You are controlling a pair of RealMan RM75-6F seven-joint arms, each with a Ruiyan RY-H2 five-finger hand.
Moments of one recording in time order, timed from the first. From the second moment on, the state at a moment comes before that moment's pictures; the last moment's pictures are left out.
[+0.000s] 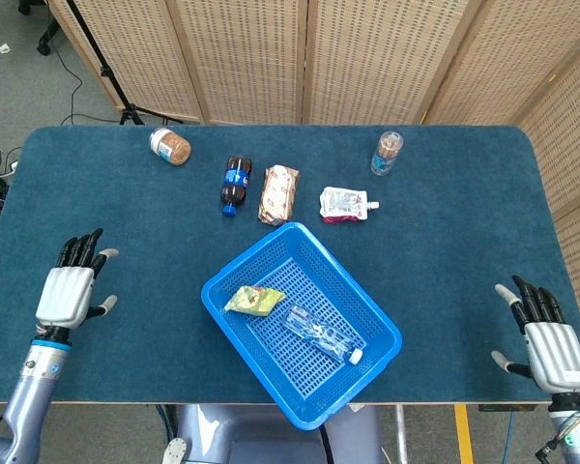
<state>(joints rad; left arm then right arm) -0.43 -1.32 0.04 -1.59 1.25 1.42 0.21 0.09 -1.08 0.04 -1.67 -1.50 1.42 -0.02</state>
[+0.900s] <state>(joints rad) -0.31 -1.40 -0.03 -1.40 1.30 1.39 0.08 0.27 -1.18 0.16 -1.69 -1.48 1.29 -0.20</state>
